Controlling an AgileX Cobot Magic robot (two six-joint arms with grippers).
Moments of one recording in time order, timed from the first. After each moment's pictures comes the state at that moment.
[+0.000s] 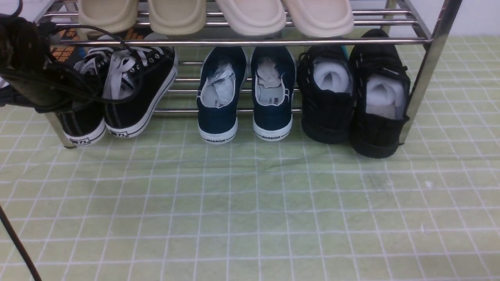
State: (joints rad) right arm -0.03 -0.01 0.01 0.04 0.39 0.04; left arm 0.02 1.81 -1.42 0.26 0.62 -0.38
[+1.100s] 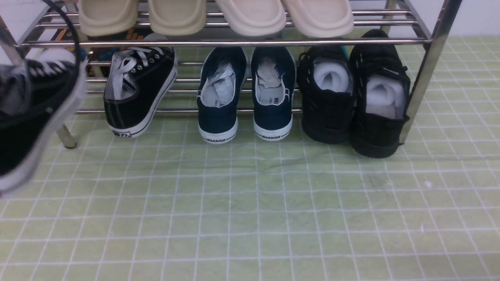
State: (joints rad) right arm -0.03 -0.01 0.01 0.04 0.39 0.04; left arm 0.02 1.13 -1.26 0.05 1.23 -0.35
